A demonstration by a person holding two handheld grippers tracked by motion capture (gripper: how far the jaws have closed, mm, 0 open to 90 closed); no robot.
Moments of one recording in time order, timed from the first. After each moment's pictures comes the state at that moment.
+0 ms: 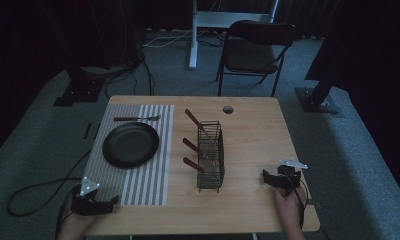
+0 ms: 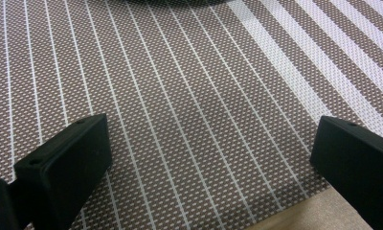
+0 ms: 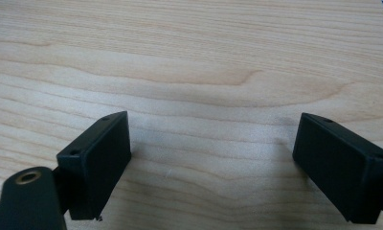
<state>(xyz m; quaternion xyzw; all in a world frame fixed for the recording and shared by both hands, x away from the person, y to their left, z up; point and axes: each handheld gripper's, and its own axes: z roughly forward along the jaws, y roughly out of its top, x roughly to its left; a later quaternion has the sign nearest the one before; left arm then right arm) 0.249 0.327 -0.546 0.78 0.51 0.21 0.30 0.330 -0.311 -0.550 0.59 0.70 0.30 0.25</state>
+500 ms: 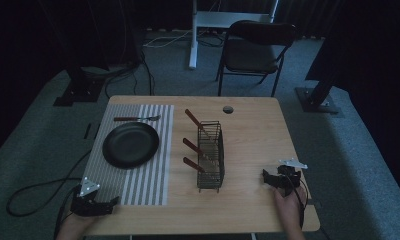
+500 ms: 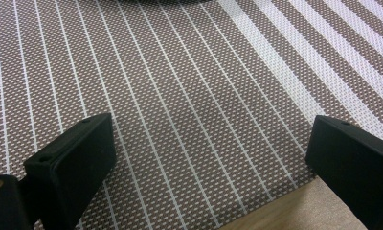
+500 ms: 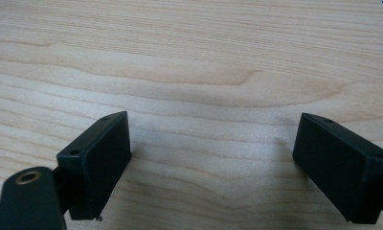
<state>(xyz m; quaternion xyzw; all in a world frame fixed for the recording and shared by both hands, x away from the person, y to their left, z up) 0.247 0.327 -0.545 0.78 0.50 0.20 0.31 0.330 -0.311 -0.550 0.59 0.70 0.30 0.25</state>
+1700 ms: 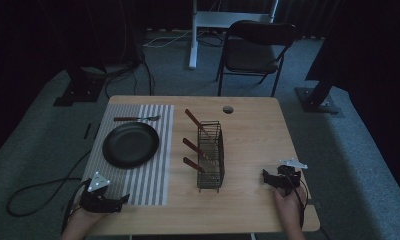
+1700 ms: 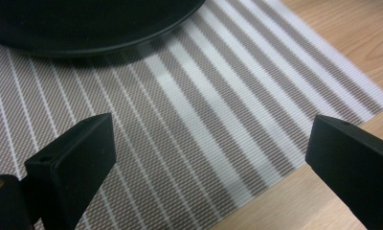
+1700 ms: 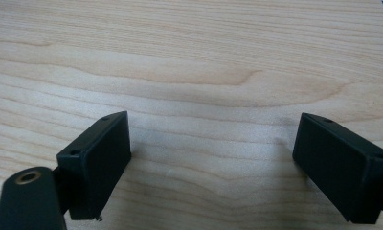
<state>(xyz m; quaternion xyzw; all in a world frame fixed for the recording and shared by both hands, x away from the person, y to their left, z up) 0.251 0.290 -0.510 0.80 0.46 0.17 0.34 0.330 -0.311 -0.550 0.60 0.70 0.30 0.25</state>
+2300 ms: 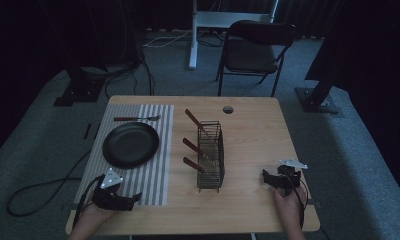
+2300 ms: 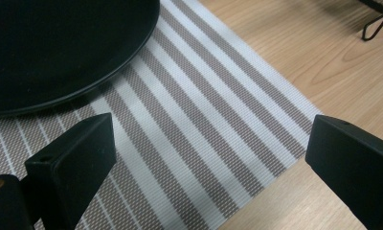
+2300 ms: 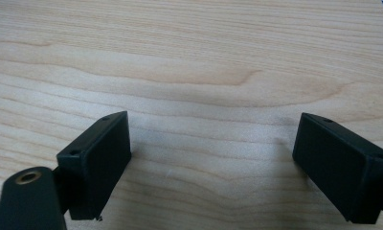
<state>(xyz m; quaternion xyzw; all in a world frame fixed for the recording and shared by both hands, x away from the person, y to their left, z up) 0.257 0.256 -0.497 0.82 0.42 0.16 0.35 0.330 -0.311 -0.550 0.59 0.70 0.30 0.25</state>
